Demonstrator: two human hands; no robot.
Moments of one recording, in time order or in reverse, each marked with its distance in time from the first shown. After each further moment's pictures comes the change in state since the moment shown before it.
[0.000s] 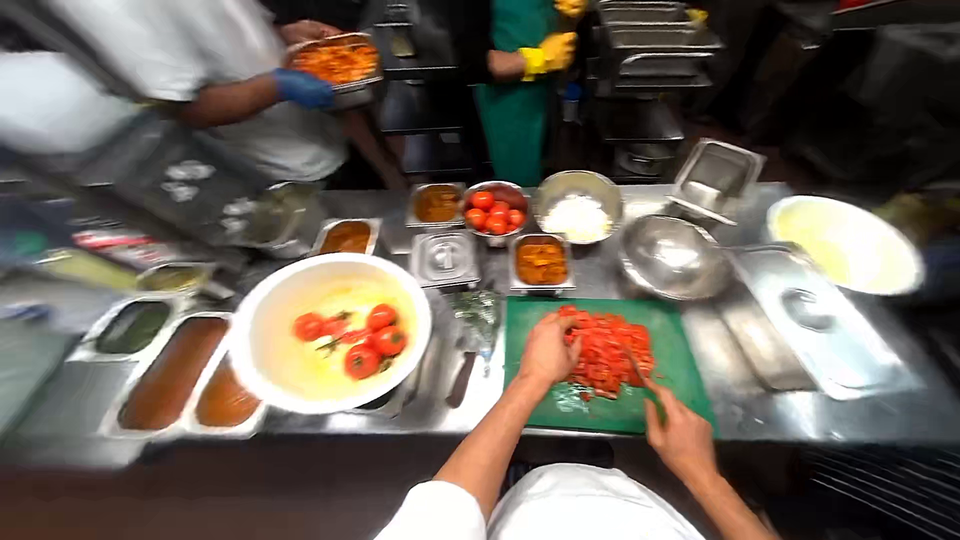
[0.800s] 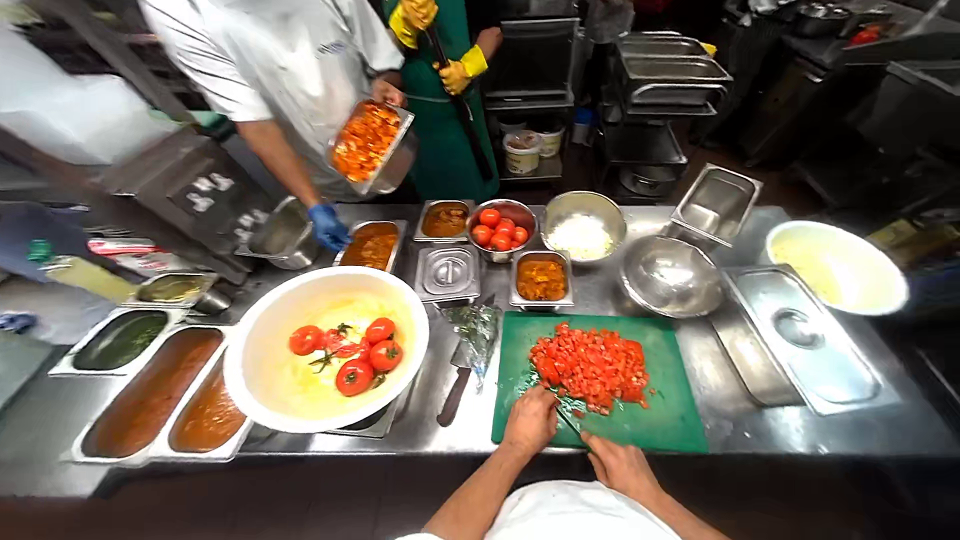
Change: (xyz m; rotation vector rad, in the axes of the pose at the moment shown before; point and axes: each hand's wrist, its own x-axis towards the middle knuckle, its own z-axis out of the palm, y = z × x) left_hand -0.056 -0.074 0.093 0.172 -0.231 -0.025; right_hand -0.032 -0.018 0.056 0.040 -0.436 -0.309
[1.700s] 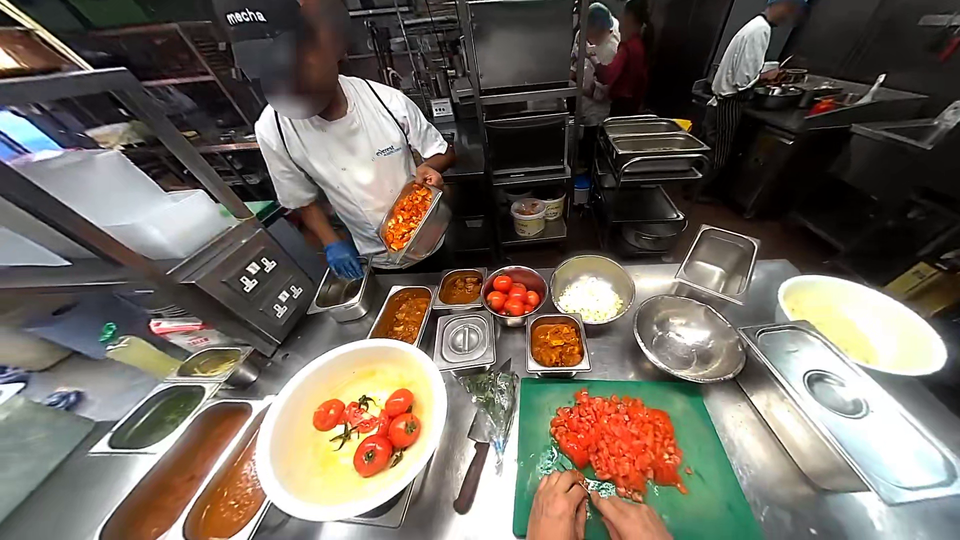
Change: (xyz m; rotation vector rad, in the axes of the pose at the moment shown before) left_hand -0.010 -0.024 0.036 0.068 0.387 0.293; right_hand 0.051 -0.014 -0.010 0.019 -0.063 -0.076
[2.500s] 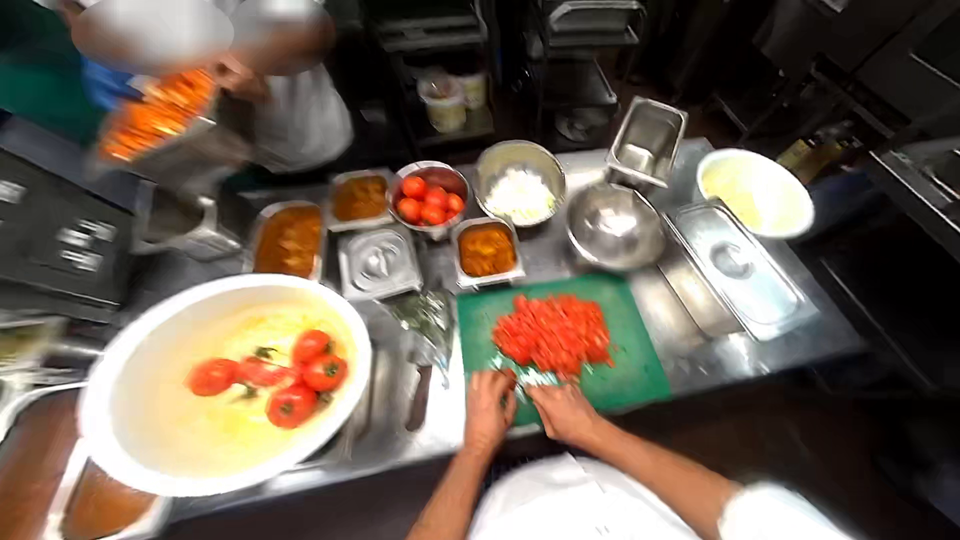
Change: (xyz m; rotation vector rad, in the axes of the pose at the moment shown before) left_hand -0.006 -0.012 -0.013 -0.027 -0.056 -0.164; right_hand 0.006 -0.023 -0.012 0.053 -0.131 0.083
